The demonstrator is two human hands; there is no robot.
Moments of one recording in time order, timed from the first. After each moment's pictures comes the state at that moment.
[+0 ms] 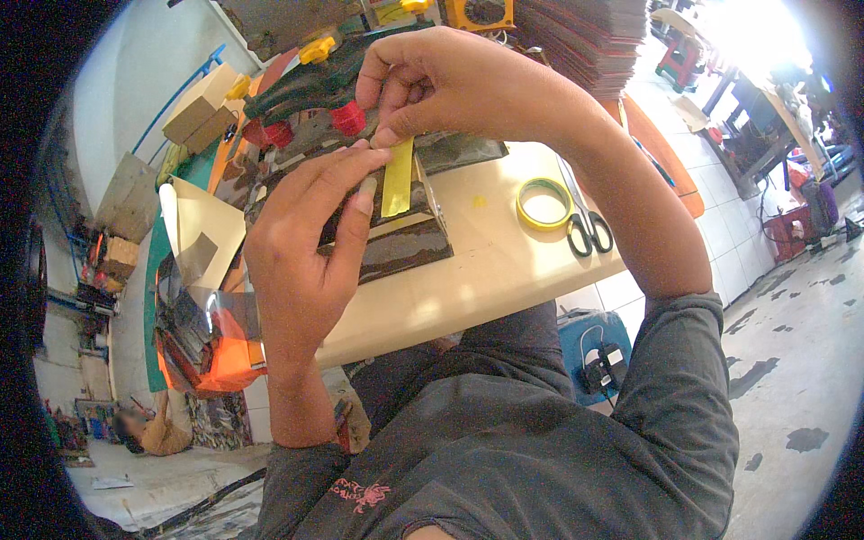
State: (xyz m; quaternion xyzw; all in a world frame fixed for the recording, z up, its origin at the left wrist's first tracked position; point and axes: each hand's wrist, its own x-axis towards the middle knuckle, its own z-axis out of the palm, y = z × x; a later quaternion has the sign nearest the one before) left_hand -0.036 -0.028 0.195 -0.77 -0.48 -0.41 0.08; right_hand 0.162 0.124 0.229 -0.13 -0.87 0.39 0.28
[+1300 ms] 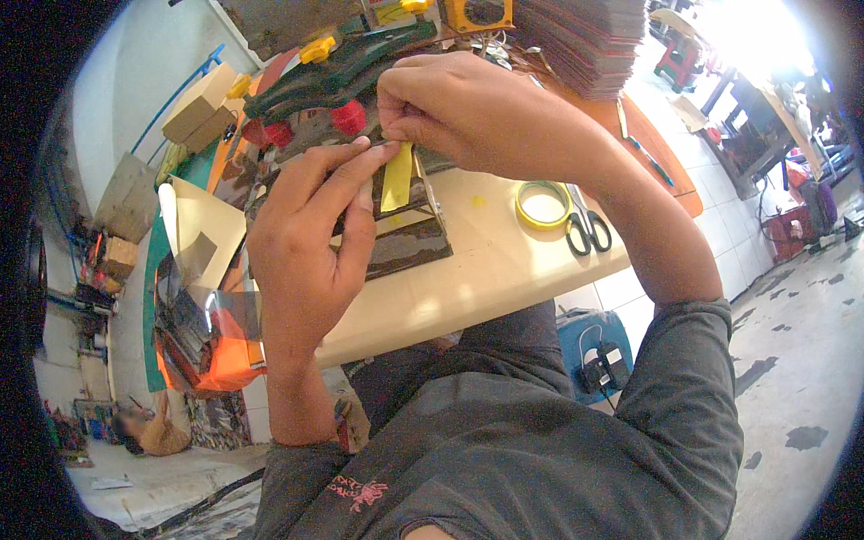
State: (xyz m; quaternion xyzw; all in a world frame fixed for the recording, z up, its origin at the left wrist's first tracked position) left_hand -0.035 -0.028 0.197 -0.79 -0.48 -0.37 0.12; right_hand 0.171 0.108 0.217 -0.11 -0.93 0.06 0.34
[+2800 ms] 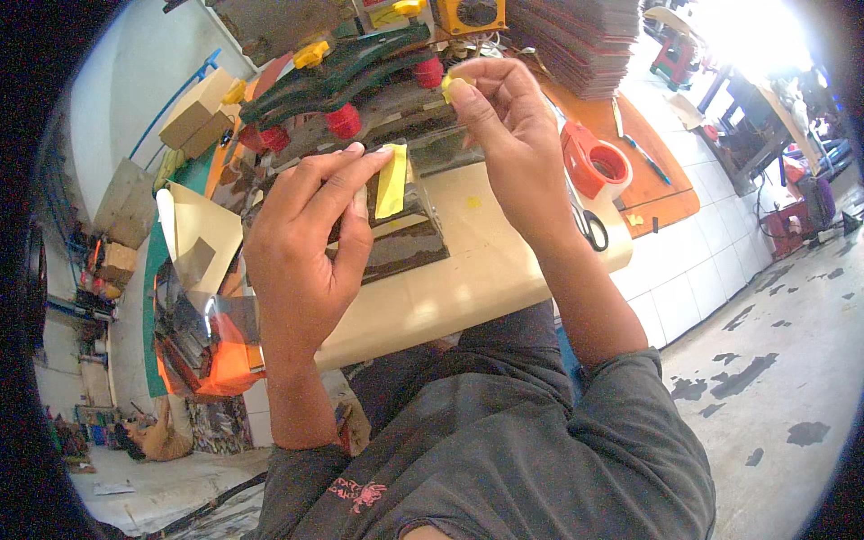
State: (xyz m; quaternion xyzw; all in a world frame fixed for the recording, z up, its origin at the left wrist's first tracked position) left_hand -0.035 -0.028 0.196 -0.79 -0.48 -0.37 0.13; right_hand 0.165 0.080 0.150 -0.25 -0.57 0.46 0.63
